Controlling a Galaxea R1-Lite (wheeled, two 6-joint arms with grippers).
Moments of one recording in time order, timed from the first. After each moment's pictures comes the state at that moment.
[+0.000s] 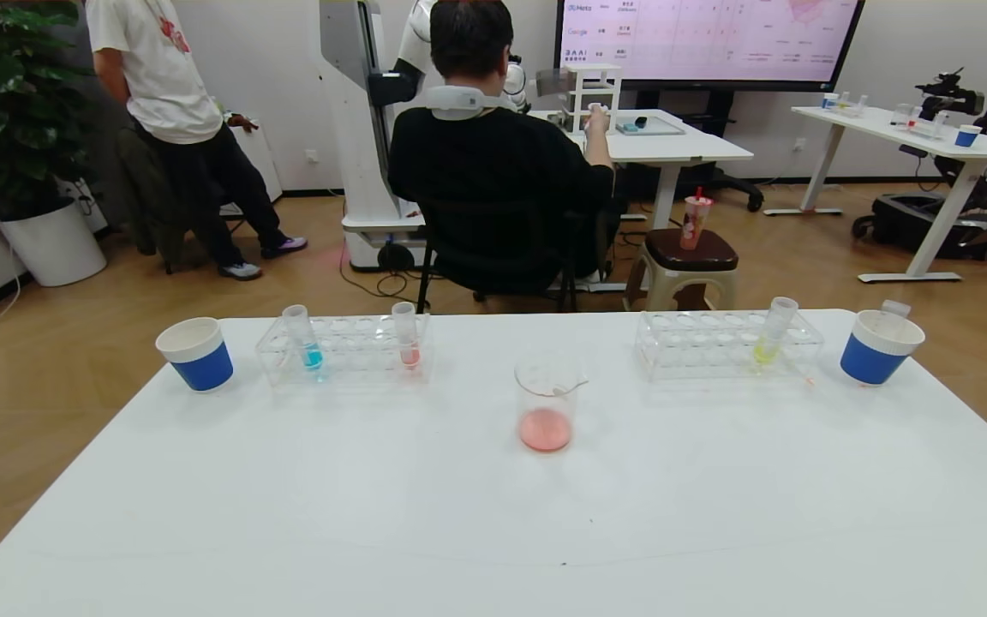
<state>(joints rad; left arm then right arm) 0.00 0.00 -0.05 0.00 0.00 -0.02 0.00 0.00 0.00 0.01 0.00 0.00</state>
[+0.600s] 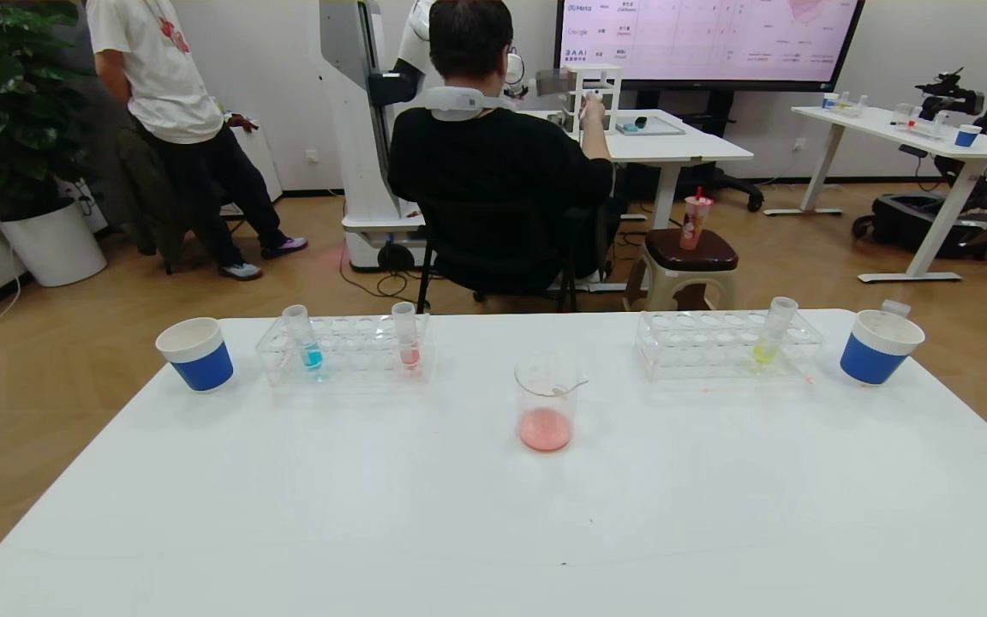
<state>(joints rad) -0.02 0.56 -0.53 -0.17 -0.01 -0.04 0.00 0.00 0.00 0.01 0.00 0.00</state>
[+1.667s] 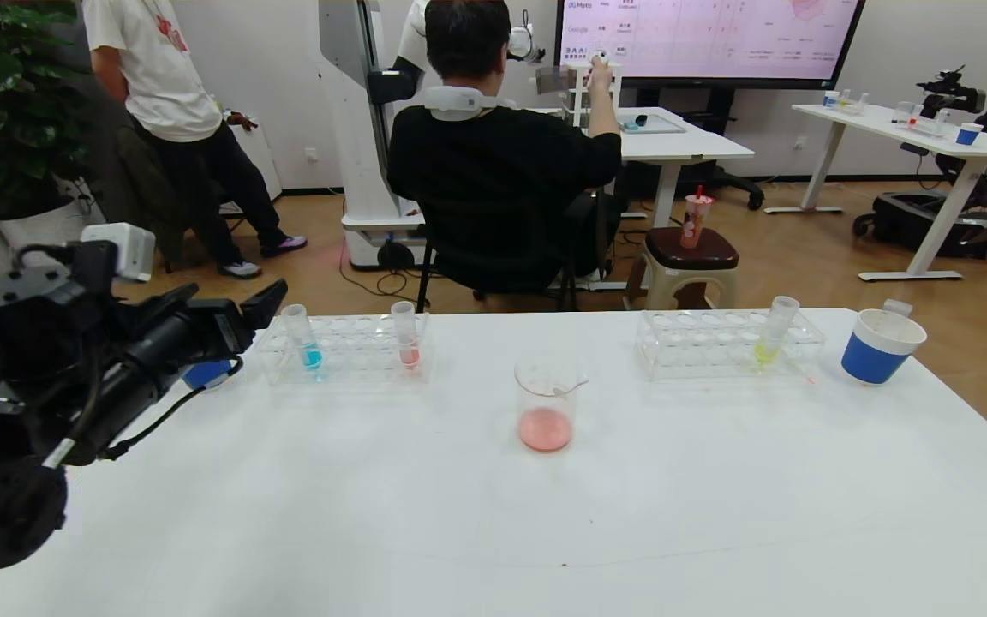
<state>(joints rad) -0.02 1.75 -0.57 -1.21 0.00 -0.07 0.00 0.00 0.00 0.01 0.00 0.00</state>
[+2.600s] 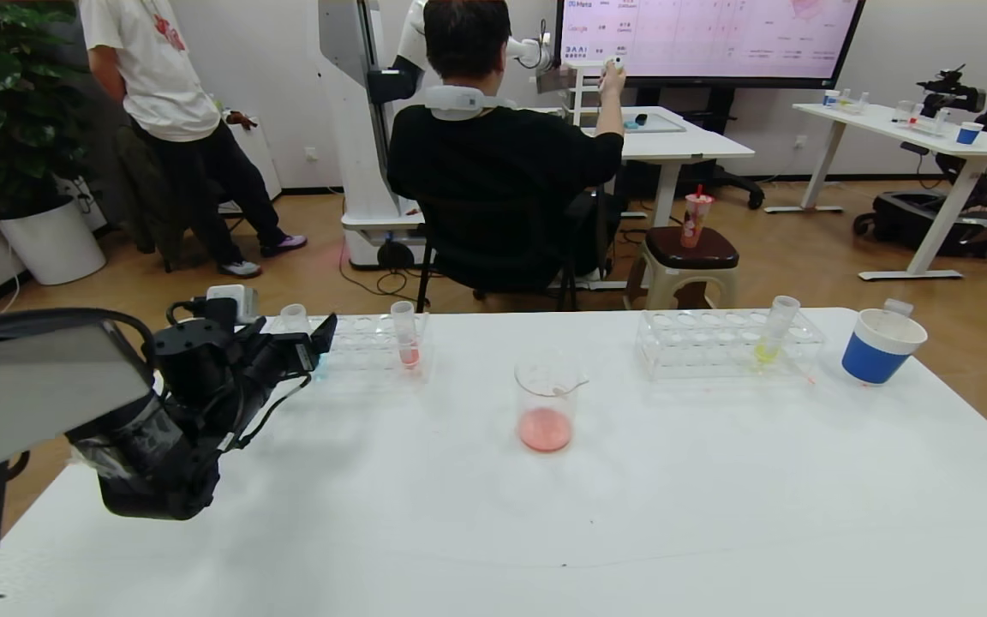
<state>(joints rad) -0.02 2.28 -0.78 -1.52 0.04 -0.07 0.00 0.00 0.00 0.01 0.00 0.00</state>
